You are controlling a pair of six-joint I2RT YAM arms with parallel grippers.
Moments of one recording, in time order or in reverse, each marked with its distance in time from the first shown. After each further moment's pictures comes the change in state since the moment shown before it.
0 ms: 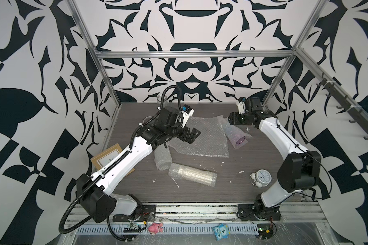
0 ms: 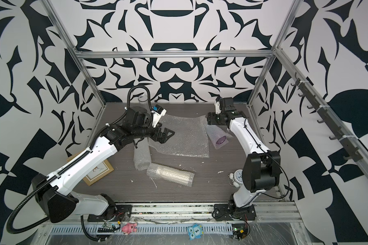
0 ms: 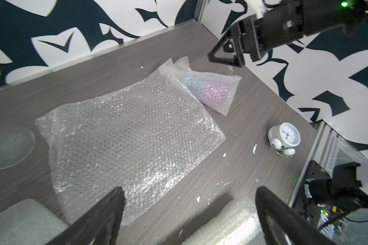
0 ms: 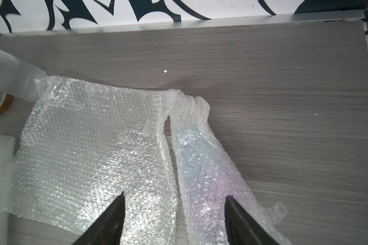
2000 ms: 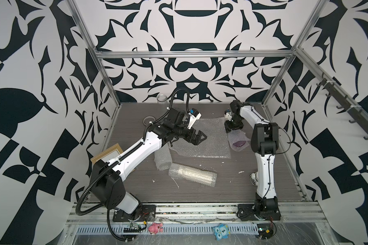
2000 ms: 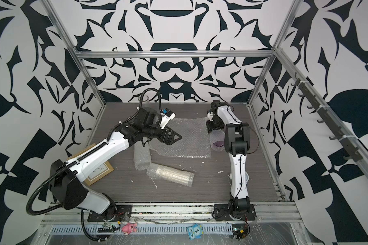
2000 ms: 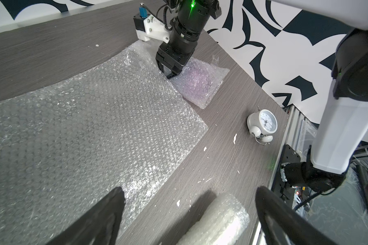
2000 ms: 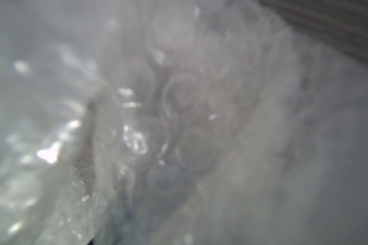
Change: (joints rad) left arm -0.001 0.143 0.006 0.063 0.158 -0.014; right arm -0.036 0.683 0.546 -0.449 0.101 -0.268
